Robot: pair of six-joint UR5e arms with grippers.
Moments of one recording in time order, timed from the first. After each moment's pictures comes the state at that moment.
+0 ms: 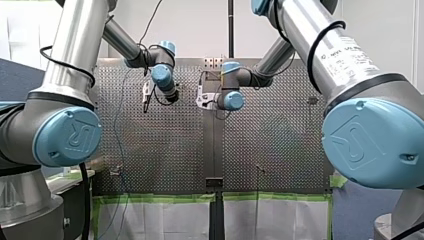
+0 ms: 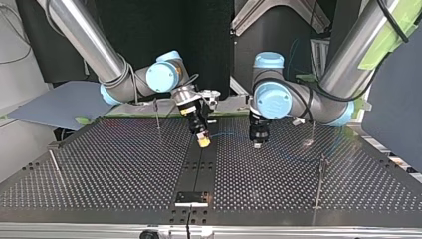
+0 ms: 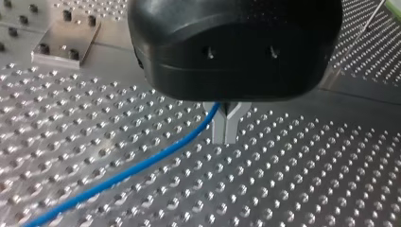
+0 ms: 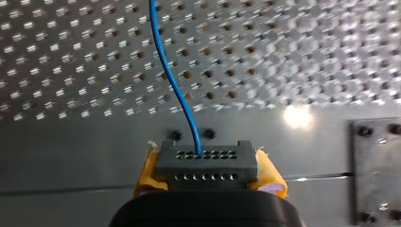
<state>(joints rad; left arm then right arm) -0.29 -1.84 -1.59 -3.07 -1.81 -1.60 2.27 -0.95 1.33 -0.43 1.48 1.61</state>
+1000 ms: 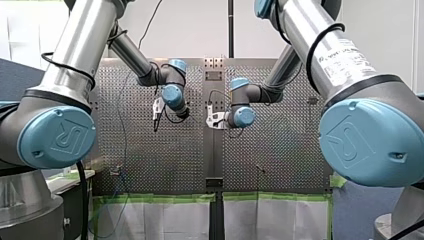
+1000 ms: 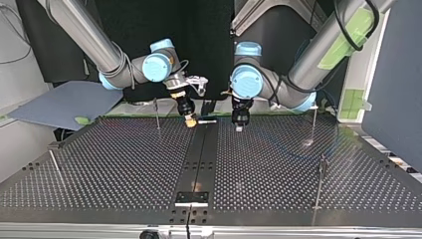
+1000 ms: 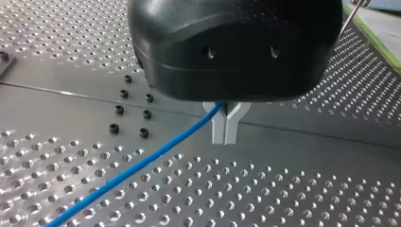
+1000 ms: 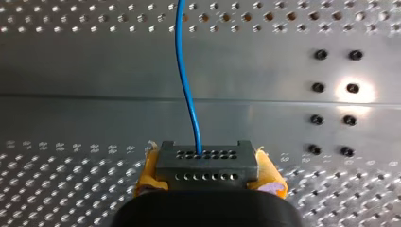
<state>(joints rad) -0.40 -1.94 -1.69 -2.88 -1.88 -1.61 2.22 -0.94 1.51 -0.46 1.53 1.58</state>
